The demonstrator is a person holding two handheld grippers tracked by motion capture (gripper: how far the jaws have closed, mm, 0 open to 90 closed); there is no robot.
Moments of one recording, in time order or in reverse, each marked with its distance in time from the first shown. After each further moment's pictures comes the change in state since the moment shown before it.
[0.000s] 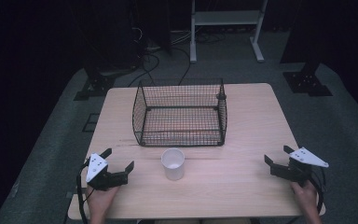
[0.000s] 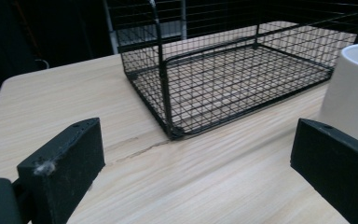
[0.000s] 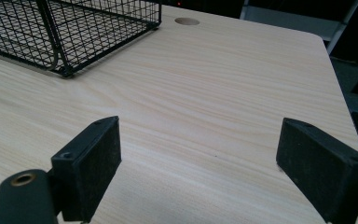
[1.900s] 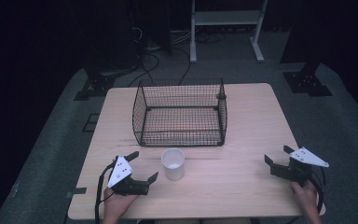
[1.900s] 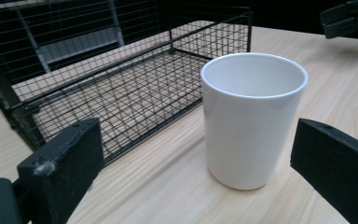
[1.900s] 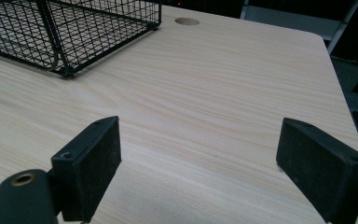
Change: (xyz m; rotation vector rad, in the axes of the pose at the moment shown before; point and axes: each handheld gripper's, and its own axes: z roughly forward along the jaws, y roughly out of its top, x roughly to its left) left arm -0.058 0.017 0.019 -0.001 -0.246 0.126; right arm 0.000 0.000 0.000 0.000 0.002 0.005
